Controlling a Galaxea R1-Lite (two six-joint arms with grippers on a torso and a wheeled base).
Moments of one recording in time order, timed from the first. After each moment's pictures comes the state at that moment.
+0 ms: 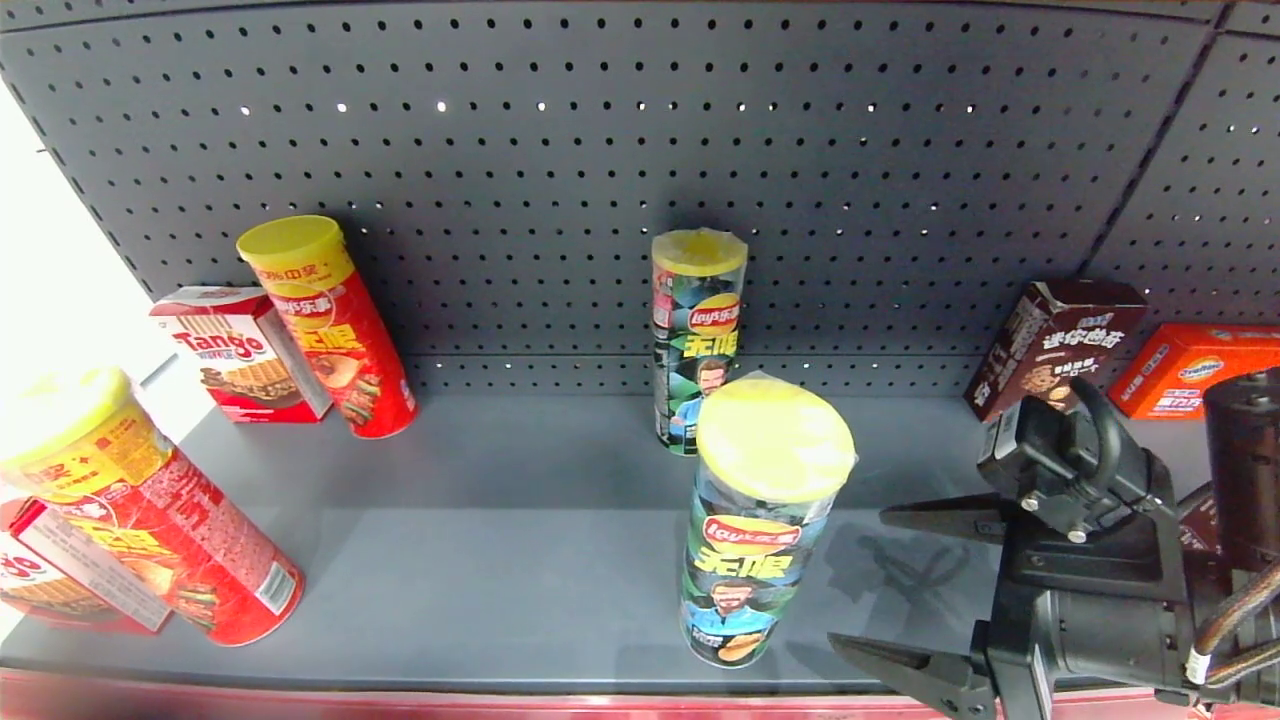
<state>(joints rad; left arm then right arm) 0.00 0.00 0.00 0.00 -0.12 0.04 0.73 1.33 -0.67 -0.22 0.14 -0.19</state>
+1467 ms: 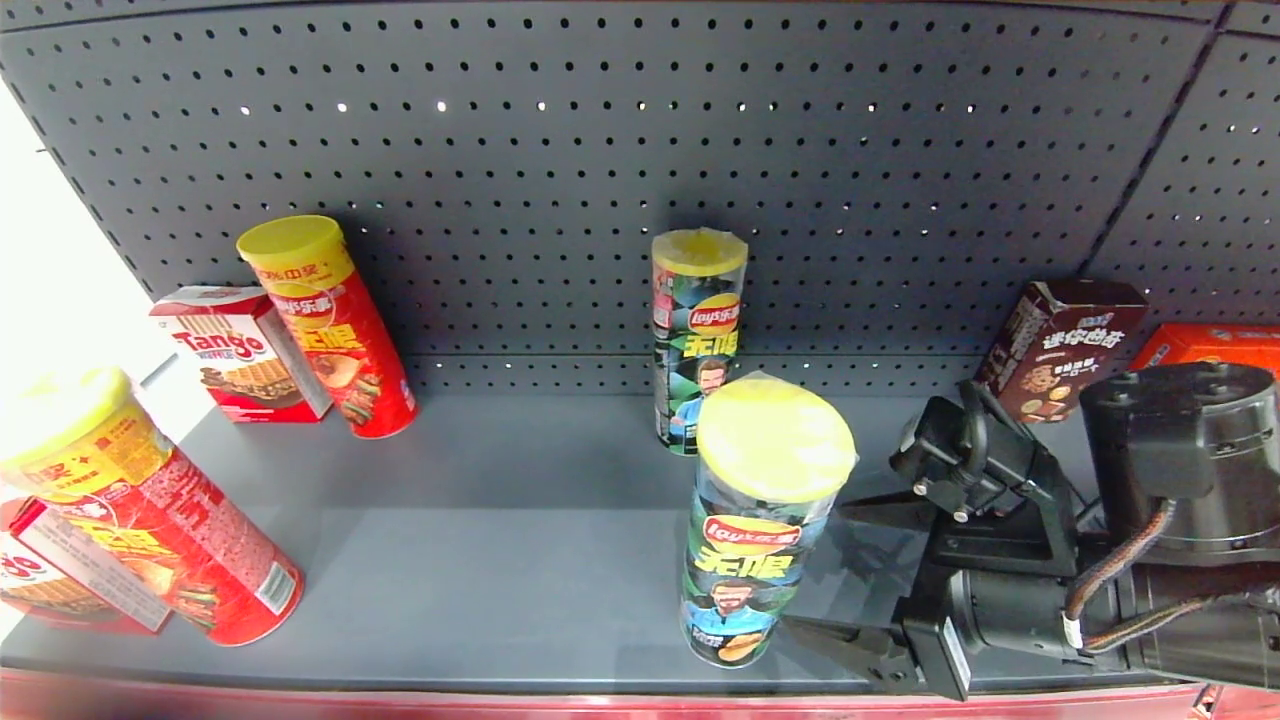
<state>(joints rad) 0.00 0.00 0.00 0.00 -0.12 0.04 0.74 1.46 -0.72 -0.27 0.12 -0.19</state>
